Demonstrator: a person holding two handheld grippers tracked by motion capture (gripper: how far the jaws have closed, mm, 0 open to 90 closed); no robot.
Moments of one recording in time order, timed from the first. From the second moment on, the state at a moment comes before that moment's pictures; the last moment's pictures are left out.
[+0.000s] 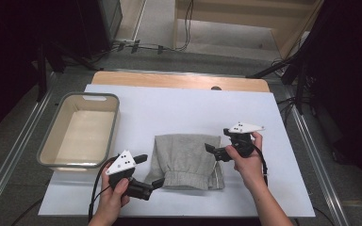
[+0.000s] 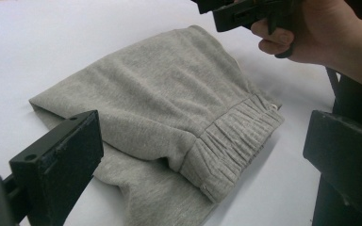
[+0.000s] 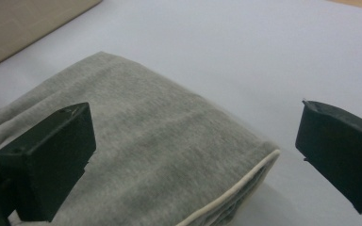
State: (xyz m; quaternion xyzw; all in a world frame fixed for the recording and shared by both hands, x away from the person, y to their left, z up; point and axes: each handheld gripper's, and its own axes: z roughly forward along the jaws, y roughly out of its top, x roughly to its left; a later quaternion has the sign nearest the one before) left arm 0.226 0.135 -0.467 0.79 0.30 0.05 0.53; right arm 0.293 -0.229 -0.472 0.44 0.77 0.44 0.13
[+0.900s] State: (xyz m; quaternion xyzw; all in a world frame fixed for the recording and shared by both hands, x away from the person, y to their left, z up) left arm 0.227 0.131 -0.472 0.80 0.30 0.05 0.52; right arm 0.322 -0.217 -0.512 0.46 0.79 0.39 0.10
